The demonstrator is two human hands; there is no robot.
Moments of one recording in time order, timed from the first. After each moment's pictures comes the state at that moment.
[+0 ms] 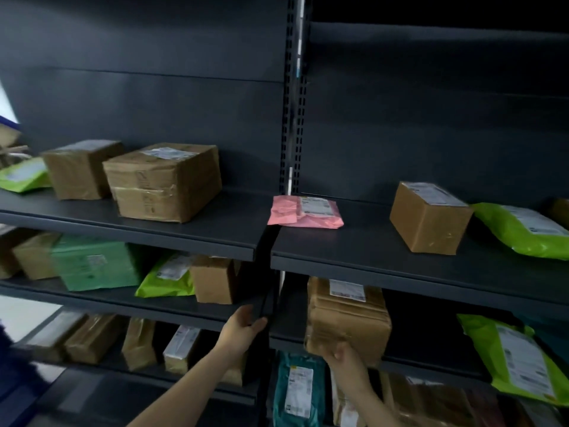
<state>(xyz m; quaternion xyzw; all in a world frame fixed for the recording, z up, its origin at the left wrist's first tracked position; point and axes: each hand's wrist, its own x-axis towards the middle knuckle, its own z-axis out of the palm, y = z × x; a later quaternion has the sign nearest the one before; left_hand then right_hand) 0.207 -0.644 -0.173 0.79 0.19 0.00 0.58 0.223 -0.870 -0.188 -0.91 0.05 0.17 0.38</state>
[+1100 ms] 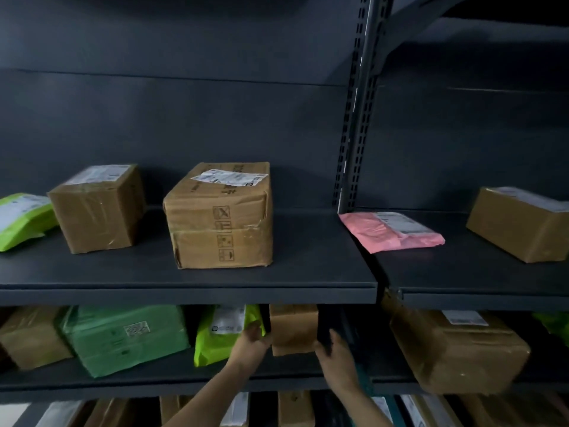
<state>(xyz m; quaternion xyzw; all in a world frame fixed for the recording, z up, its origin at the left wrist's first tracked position) 0.298 -0.418 -0.193 0.78 0.13 -0.09 0.61 0.279 -0.601 -0.181 -0.88 0.09 0.08 0.45</state>
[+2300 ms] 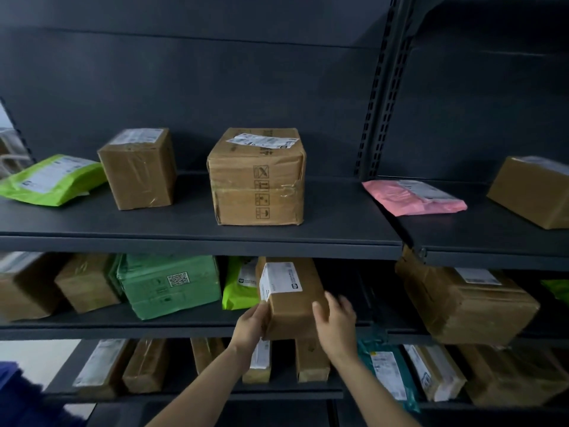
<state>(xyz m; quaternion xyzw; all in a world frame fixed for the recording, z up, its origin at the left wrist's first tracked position) 0.234 -0.375 -0.204 0.66 0.17 -0.09 0.73 0.230 -0.541 -0.184 -0.91 0.07 -0.06 0.39</state>
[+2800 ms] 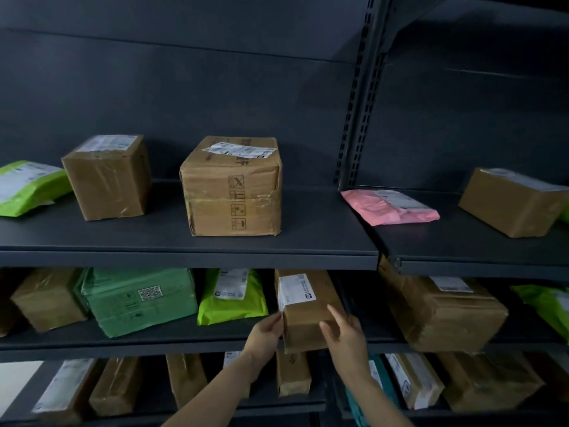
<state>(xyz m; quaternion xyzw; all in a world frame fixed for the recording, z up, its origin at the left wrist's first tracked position) 0.244 -0.432 -0.196 0.73 0.10 -0.12 0.67 0.229 -0.600 -0.194 -0.91 0.08 -0.06 0.39</state>
